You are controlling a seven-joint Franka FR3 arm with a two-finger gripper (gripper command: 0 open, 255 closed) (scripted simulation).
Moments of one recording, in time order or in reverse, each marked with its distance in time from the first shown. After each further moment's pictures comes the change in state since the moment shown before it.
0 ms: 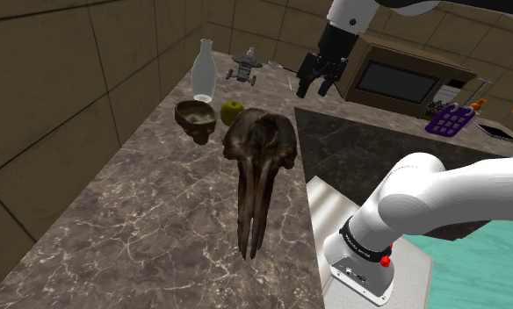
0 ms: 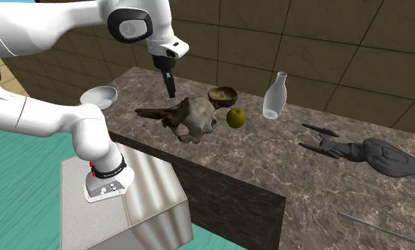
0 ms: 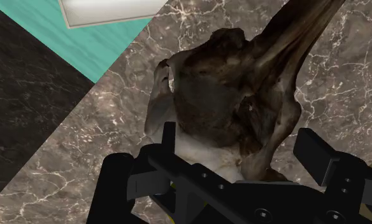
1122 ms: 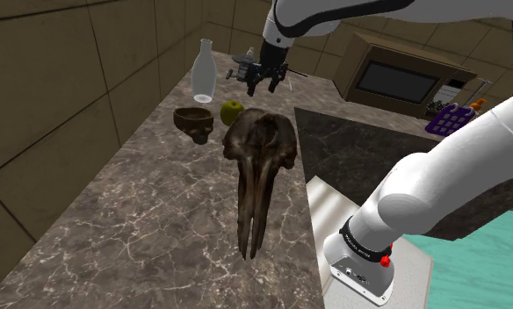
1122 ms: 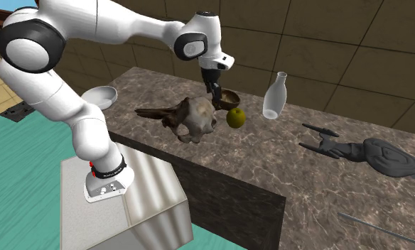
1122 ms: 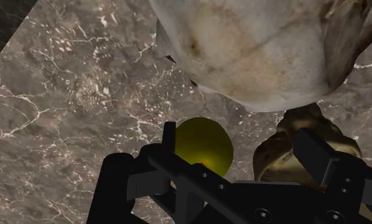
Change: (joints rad) arm -0.005 0.554 -0.006 0.206 -0.061 0.389 -0.047
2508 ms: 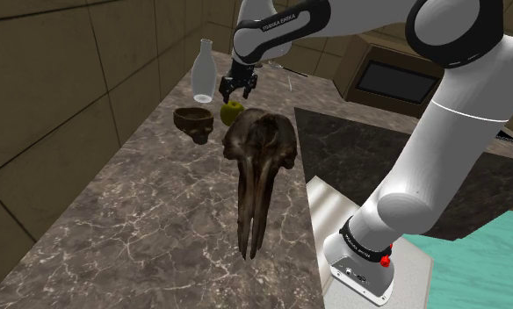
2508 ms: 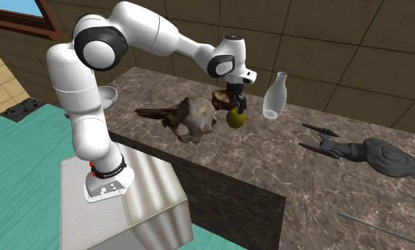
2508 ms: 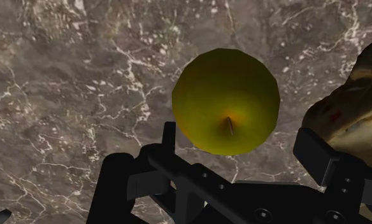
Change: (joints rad) arm -0.007 0.420 -0.005 0.247 -0.040 0.203 -0.011
